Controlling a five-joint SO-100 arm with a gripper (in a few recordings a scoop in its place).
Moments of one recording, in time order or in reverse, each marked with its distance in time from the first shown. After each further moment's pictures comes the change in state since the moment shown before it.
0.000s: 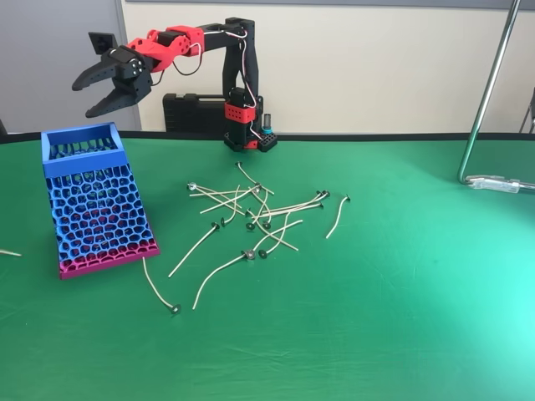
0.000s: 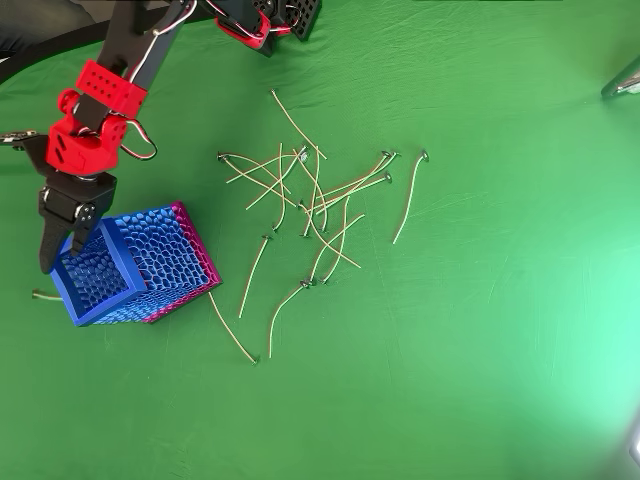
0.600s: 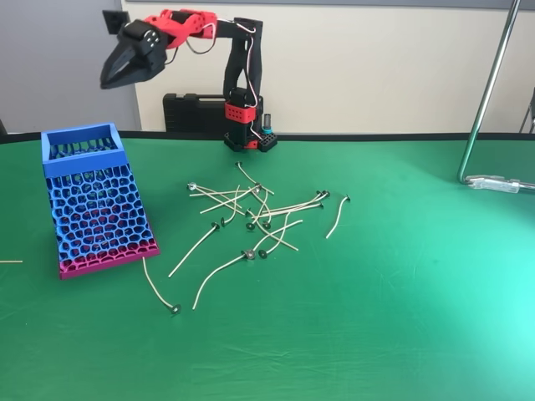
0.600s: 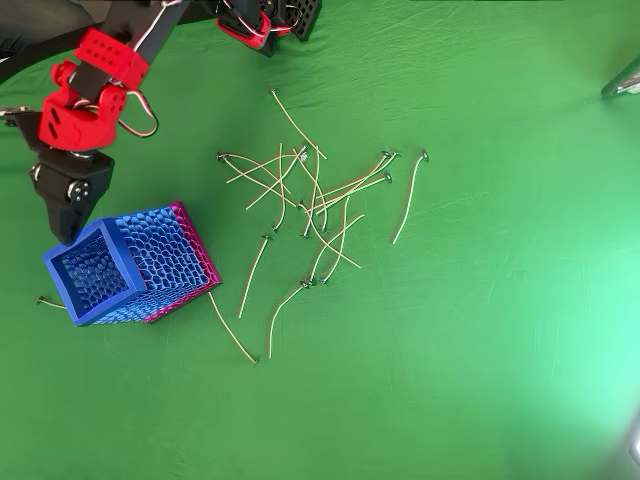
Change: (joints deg) arm -3.9 14.3 3.7 6.9 2.2
